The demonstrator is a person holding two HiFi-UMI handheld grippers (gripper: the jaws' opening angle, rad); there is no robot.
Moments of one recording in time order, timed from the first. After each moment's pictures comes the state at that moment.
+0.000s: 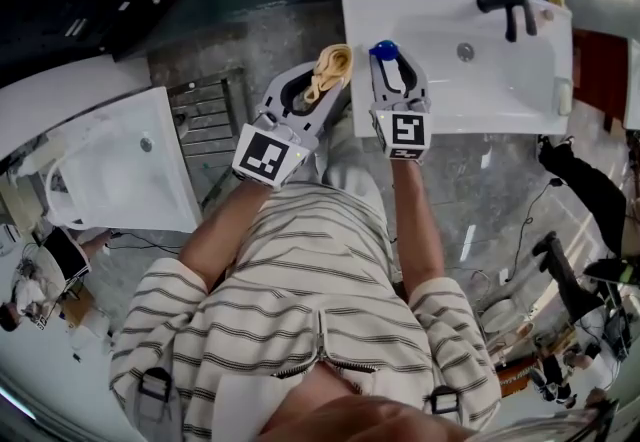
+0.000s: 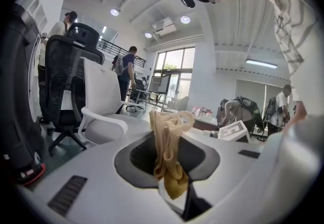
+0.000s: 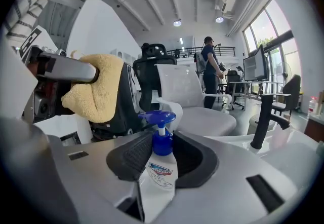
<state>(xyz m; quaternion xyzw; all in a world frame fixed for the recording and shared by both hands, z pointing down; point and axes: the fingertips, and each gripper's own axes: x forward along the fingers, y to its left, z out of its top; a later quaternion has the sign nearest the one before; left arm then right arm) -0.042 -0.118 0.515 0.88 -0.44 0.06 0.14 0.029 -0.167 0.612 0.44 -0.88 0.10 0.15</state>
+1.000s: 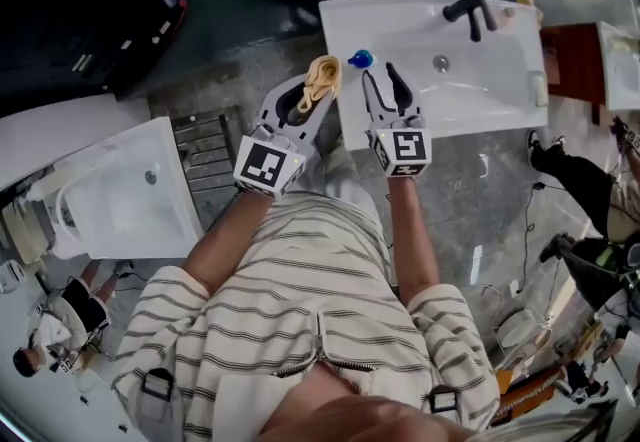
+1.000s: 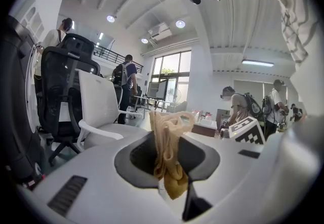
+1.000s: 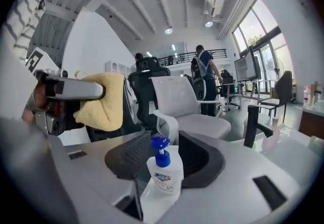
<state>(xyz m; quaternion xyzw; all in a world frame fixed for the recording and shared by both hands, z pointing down) -0.031 -0.116 0.468 0.89 -0.44 0.05 0.10 0.054 -0.150 0.551 0.46 -0.87 0.11 0.09</state>
